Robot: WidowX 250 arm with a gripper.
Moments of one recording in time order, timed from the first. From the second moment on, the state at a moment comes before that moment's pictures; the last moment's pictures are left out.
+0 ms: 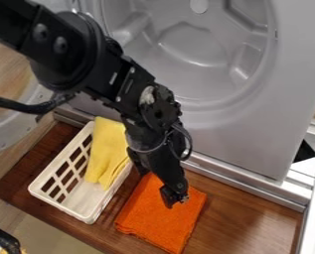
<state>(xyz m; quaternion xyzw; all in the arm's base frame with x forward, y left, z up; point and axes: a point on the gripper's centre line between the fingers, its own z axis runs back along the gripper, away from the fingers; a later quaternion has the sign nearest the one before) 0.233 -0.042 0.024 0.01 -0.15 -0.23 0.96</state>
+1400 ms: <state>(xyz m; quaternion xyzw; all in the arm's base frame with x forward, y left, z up) 0.293 0.043 -0.004 0.02 -0.12 -0.15 0.98</state>
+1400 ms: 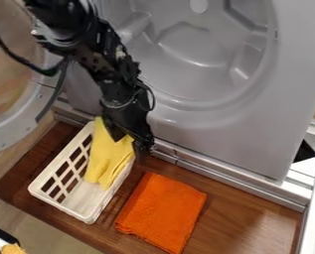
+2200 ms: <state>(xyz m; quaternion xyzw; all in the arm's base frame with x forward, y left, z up) 0.287 0.033 -0.006 0.04 -0.14 -0.16 0.98</state>
